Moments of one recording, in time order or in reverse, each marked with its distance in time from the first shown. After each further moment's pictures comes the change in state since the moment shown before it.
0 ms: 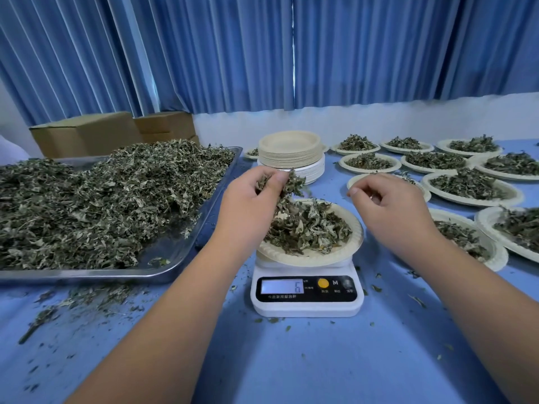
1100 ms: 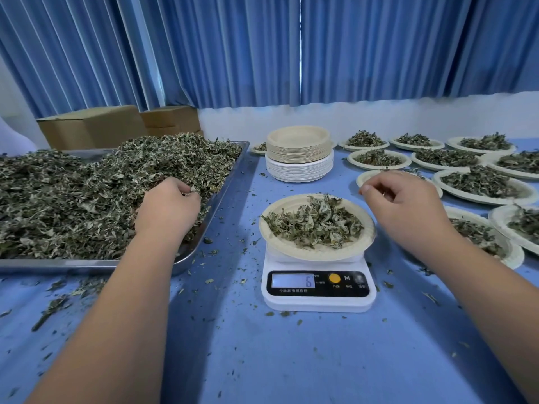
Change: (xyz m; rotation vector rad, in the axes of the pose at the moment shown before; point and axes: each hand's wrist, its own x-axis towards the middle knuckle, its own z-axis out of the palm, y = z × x) left_hand 0.023 -0.062 -0.094 0.681 0.174 -0.424; right_hand -0.002 -0.003 0.000 -0.021 -0.011 -0.011
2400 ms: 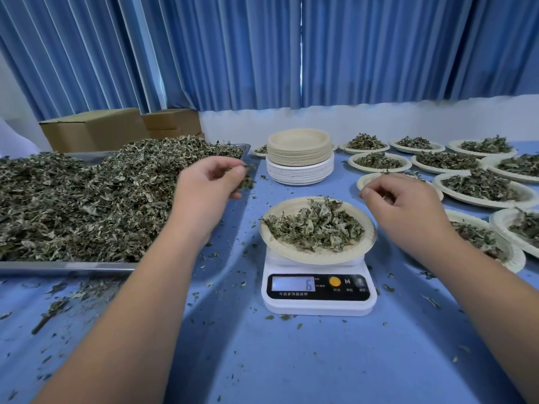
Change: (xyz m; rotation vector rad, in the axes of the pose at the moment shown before) left_hand -0.025 0.042 0.005 -0.831 -0.109 0.236; right_hand 0.001 -0.001 -0.001 -0.010 0.002 -0.010
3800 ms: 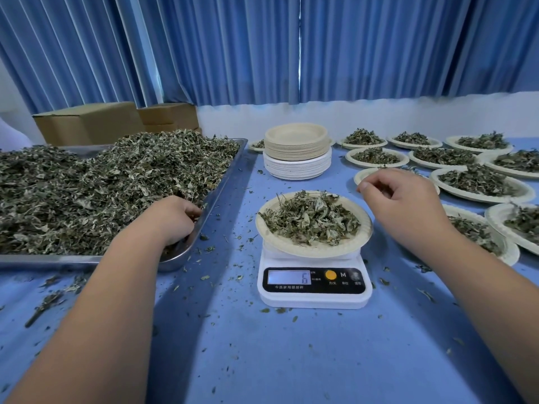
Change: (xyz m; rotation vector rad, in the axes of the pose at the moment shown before) left_hand 0.017 -0.031 -0.045 0.966 -0.379 -0.401; right_hand 0.000 0.001 -0.001 -0.005 0.000 0.023
